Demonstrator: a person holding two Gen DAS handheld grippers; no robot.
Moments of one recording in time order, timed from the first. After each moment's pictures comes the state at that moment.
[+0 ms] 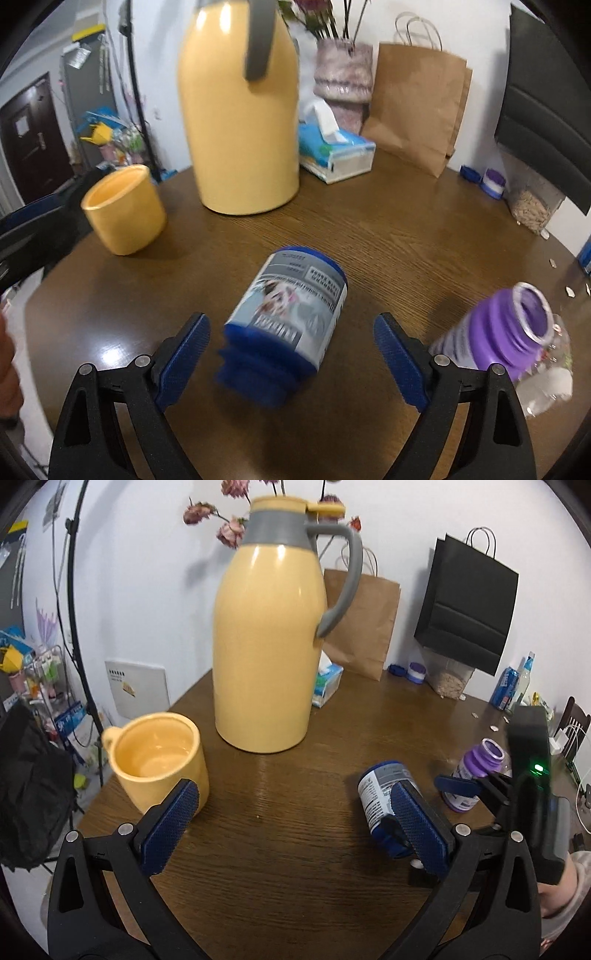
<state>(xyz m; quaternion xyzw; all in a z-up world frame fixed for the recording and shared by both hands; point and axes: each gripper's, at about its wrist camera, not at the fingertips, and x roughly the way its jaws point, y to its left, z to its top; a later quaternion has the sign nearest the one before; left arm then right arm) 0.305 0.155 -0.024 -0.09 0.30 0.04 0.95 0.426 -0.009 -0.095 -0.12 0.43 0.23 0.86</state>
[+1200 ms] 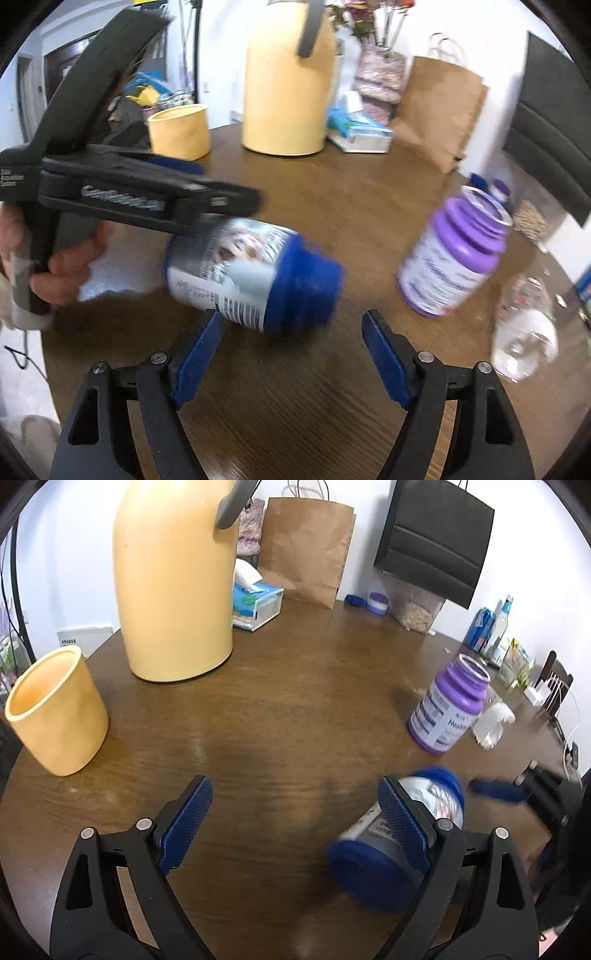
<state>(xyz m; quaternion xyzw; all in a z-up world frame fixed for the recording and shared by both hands) 0.329 0.092 -0.077 -0.08 0.39 -0.03 0.92 0.347 -0.098 -0.095 -0.21 0.39 0.30 0.84</state>
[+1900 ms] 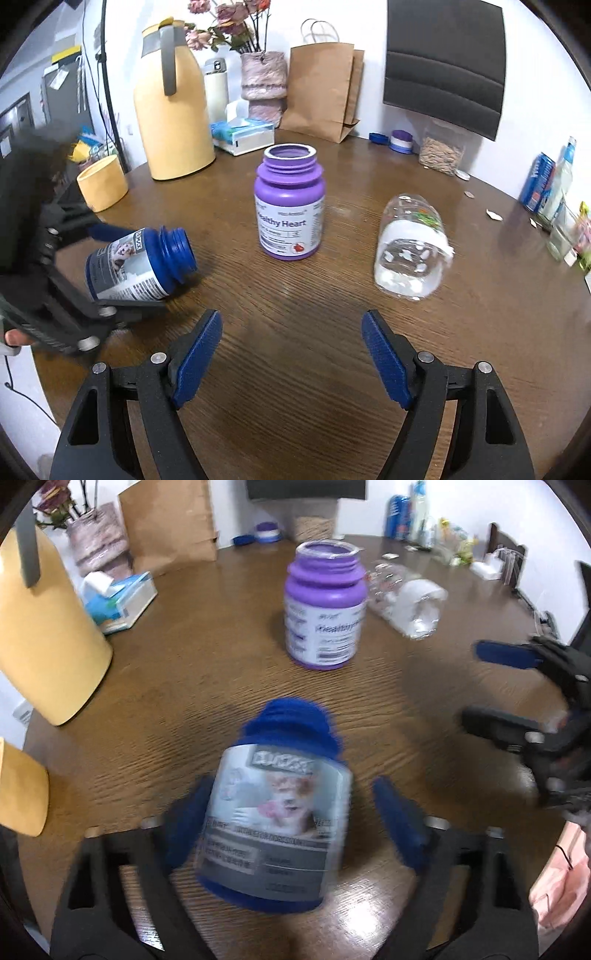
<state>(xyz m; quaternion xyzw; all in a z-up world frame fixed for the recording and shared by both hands) 0.341 -0.015 -0.089 0.09 0.48 -0.14 0.86 0.348 -0.206 -0.068 -0.10 0.41 0.21 0.88</state>
